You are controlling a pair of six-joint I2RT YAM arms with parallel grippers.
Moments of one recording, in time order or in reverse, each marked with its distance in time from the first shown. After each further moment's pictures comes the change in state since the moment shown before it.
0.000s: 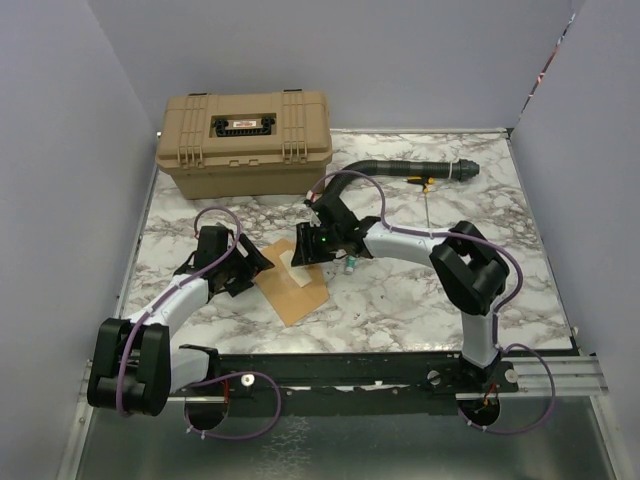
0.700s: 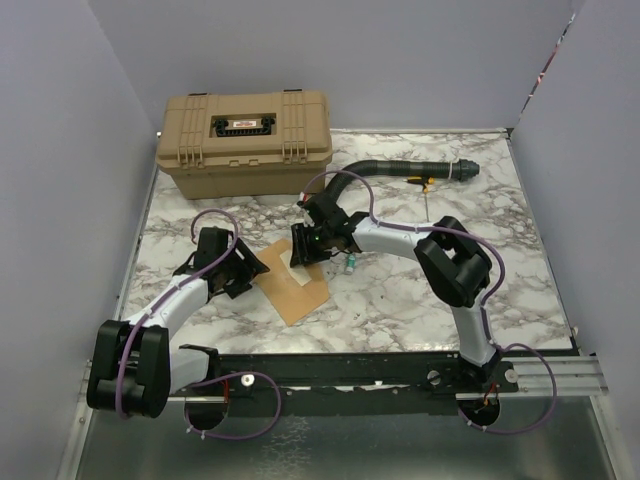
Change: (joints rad) left arm -0.004 -0.008 0.005 -0.056 -0.047 -0.032; right arm 0.000 0.104 0.123 -0.103 0.034 -0.054
